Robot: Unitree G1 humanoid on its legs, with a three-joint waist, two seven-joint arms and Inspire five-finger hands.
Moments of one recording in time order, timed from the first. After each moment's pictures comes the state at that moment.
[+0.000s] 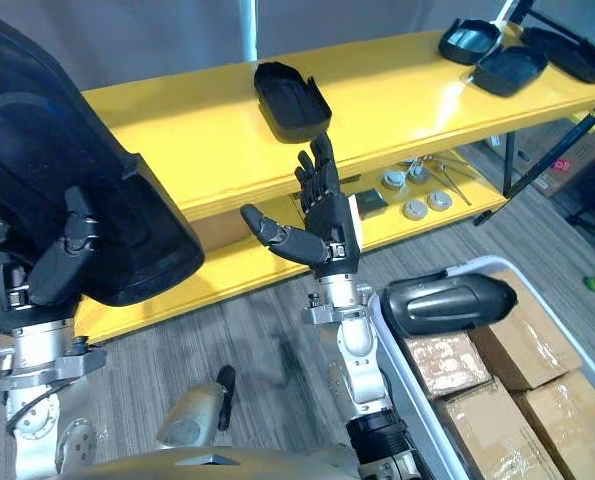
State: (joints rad) left arm 0.34 0.08 0.16 -0.48 -0.30 -0.48 0.01; right arm -0.06 -0.09 0.24 -0.02 0.37 -0.51 0.09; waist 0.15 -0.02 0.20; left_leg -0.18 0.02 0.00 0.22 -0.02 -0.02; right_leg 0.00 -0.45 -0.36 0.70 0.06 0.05
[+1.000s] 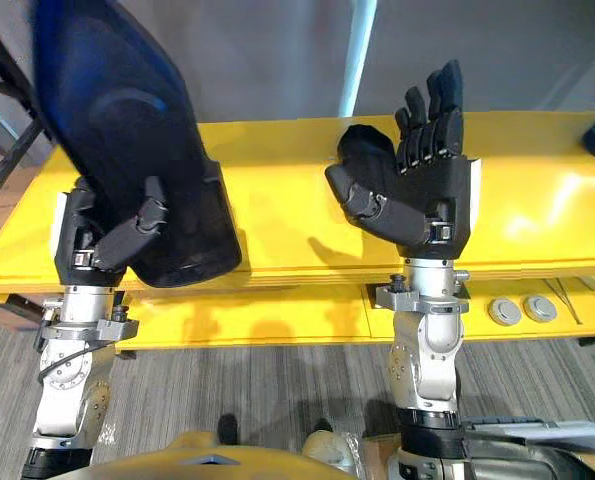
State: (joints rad) left arm 0.13 0.19 0.01 -0.30 -0.19 -0.30 -0.03; right arm -0.01 -0.21 -0.13 -0.21 0.49 -0.45 0.22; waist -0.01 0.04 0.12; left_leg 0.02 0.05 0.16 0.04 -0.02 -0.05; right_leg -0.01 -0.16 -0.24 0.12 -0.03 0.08
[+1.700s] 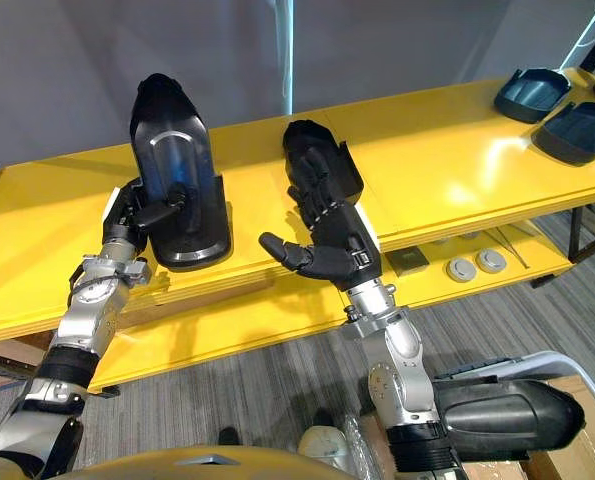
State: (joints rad) left arm -0.37 0.33 -0.04 0.44 -0.36 -0.13 0.06; right arm 0.03 -0.24 0.08 -0.12 0.62 -0.20 0.47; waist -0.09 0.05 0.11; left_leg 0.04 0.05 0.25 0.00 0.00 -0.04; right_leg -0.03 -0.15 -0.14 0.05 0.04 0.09
